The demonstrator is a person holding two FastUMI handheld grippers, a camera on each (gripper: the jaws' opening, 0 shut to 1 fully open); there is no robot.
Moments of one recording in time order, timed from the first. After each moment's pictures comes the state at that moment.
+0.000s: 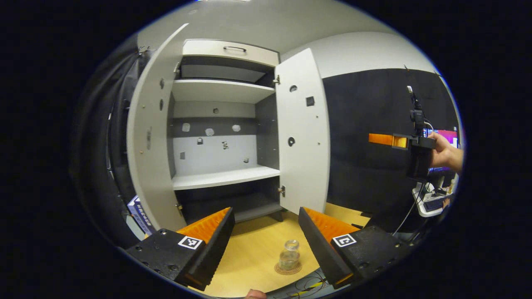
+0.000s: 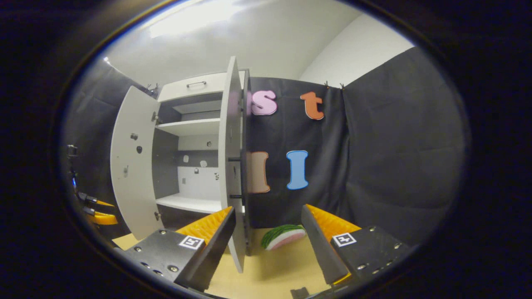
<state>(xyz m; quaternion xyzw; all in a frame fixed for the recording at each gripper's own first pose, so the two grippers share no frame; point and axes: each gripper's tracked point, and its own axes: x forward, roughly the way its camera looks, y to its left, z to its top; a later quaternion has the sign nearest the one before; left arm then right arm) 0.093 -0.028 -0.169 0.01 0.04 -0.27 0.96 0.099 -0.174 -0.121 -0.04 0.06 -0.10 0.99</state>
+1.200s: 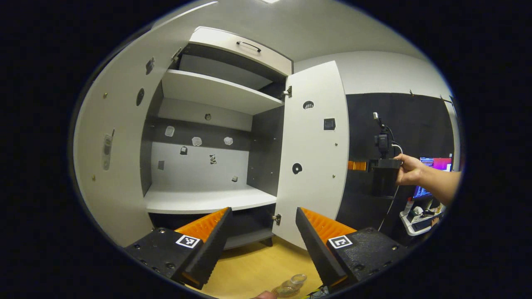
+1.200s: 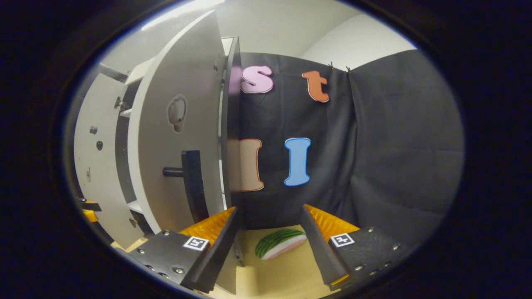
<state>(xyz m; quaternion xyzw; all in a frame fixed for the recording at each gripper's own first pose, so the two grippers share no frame) 0.199 -0.093 -0.109 -0.06 -0.02 -0.38 0.92 0.257 -0.206 -0.147 -0.05 0.10 -0.14 0.98</state>
